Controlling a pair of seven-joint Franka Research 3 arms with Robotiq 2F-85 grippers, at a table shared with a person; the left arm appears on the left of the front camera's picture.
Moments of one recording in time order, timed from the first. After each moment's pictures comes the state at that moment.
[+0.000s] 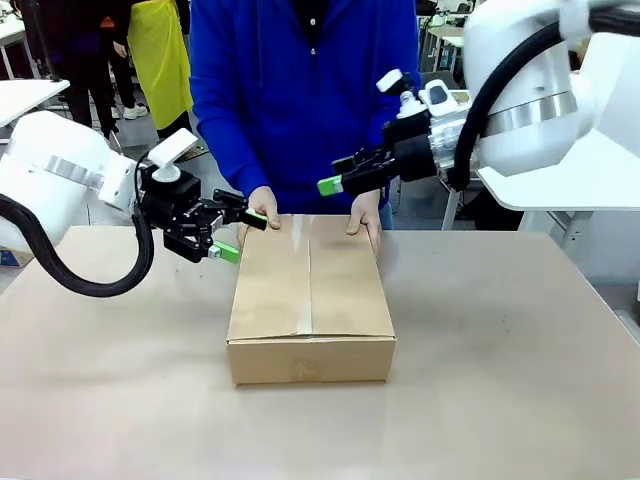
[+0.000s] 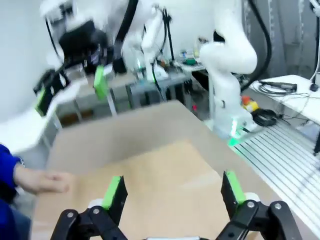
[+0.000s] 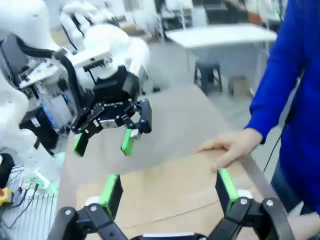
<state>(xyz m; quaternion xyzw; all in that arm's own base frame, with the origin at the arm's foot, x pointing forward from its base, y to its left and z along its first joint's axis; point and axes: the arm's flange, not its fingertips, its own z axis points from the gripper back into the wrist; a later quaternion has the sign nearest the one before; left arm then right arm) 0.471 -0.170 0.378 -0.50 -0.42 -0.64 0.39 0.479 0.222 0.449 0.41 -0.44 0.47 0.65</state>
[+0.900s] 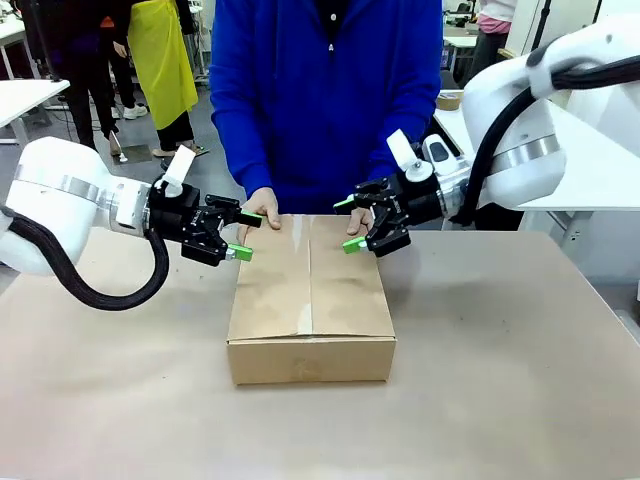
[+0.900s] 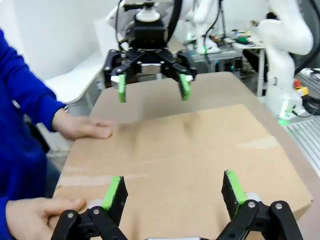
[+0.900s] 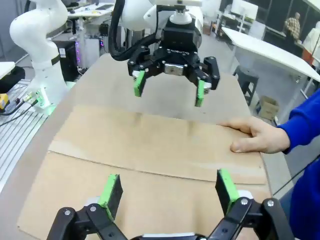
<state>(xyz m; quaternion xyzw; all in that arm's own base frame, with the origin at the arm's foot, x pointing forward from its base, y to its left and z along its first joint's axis) 0.494 -0.160 0.348 -0.41 -0.45 -0.60 0.51 0.502 0.215 0.370 0.37 -0.42 0.64 0.52</state>
